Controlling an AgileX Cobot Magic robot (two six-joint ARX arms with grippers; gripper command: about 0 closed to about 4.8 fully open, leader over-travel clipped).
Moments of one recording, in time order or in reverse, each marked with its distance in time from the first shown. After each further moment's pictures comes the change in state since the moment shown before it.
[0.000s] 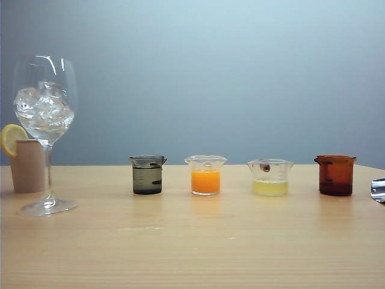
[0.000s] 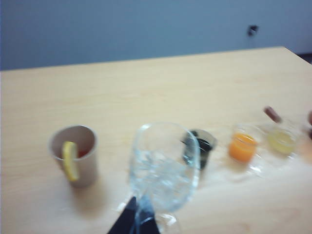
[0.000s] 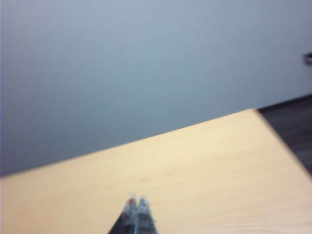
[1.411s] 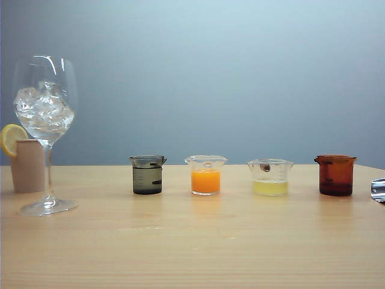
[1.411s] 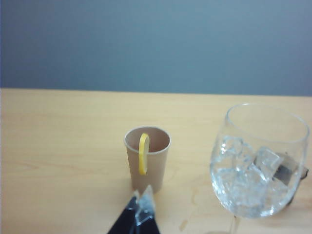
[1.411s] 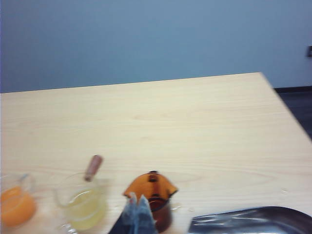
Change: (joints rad) left arm 0.000 -0.424 -0.495 0.325 -0.296 -0.046; right arm 0.336 -0.151 -0.221 -0.060 0.277 -0.210
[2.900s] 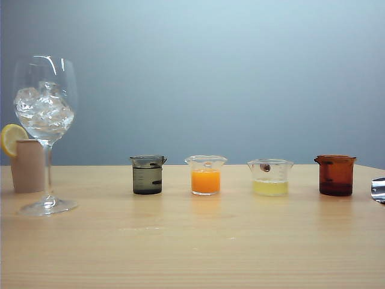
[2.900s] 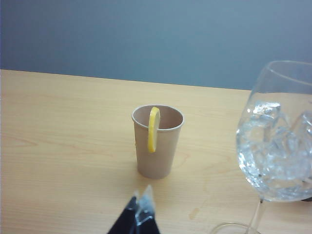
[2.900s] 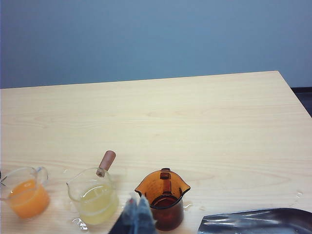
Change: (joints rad) left arm 0.000 -0.010 -0.229 0.230 -0.045 -0.040; right arm 0.000 0.000 0.000 -0.004 -0.044 0.000
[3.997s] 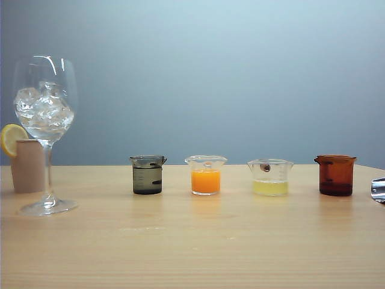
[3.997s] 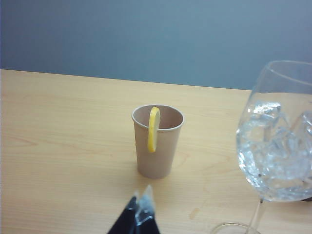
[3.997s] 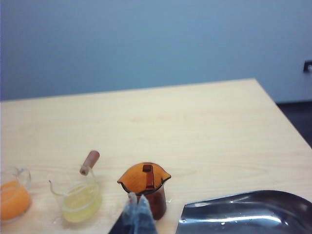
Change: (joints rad) left arm 0.000 0.000 0.000 0.000 0.000 0.000; right arm -0.001 -0.238 -0.207 0.064 0.068 -0.005
